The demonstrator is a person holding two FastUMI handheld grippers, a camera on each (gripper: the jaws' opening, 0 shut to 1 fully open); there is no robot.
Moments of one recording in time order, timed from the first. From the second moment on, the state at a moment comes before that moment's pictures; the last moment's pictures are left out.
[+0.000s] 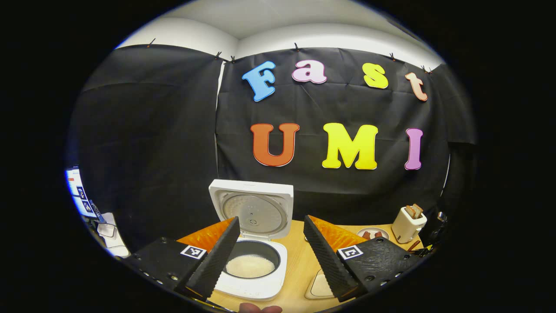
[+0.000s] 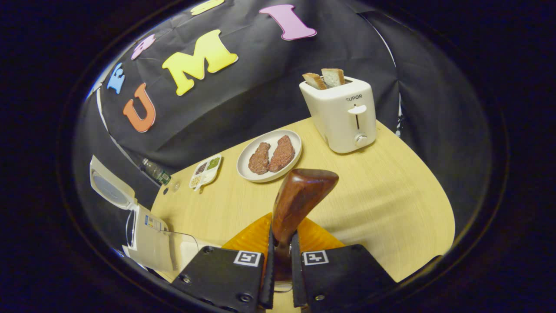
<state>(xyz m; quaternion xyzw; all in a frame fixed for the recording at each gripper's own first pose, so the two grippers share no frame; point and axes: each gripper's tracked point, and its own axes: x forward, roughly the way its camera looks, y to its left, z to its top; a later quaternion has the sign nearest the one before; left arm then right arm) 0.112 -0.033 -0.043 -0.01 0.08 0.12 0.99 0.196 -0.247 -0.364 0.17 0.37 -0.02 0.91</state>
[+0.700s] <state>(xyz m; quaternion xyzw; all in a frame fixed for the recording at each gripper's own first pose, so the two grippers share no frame) 0.085 0.043 -0.053 -0.03 0.06 0.06 1.00 0.166 -0.178 -0.189 0.07 0.25 -0.05 0.96</state>
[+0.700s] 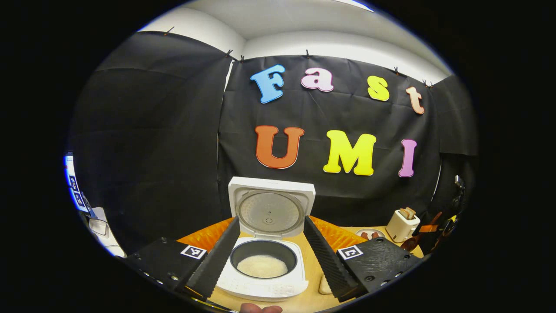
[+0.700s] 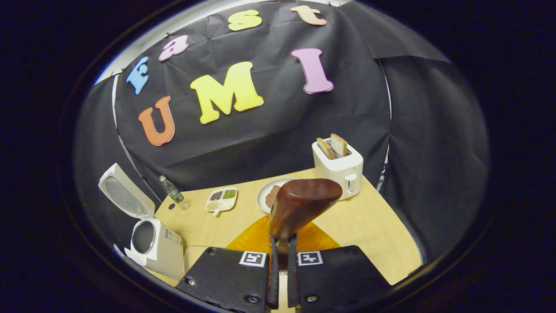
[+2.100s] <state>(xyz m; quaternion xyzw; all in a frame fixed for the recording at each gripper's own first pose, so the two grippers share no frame) 0.042 0.151 -0.074 -0.03 0.13 0.08 0.99 0.128 0.026 -0.387 -0.05 0.34 0.02 0.94</state>
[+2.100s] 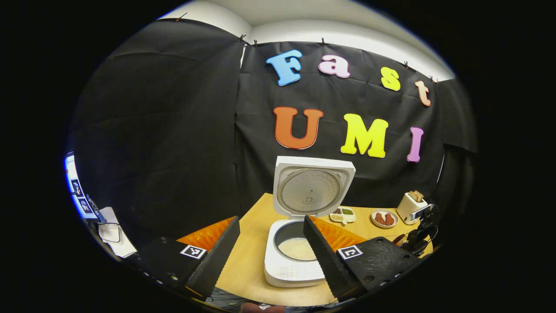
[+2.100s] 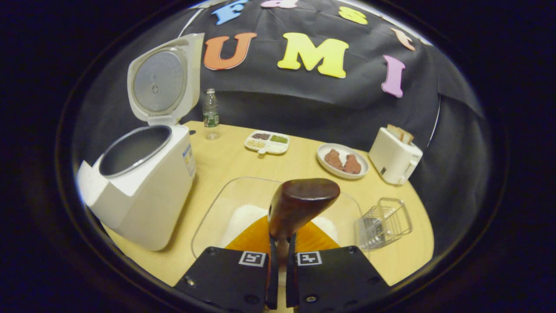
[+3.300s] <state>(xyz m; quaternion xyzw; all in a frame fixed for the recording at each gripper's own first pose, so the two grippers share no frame) 0.062 0.044 -0.055 -0.01 0.11 0.04 0.99 0.139 -0.067 -0.275 0.45 0.29 0.01 0.85</state>
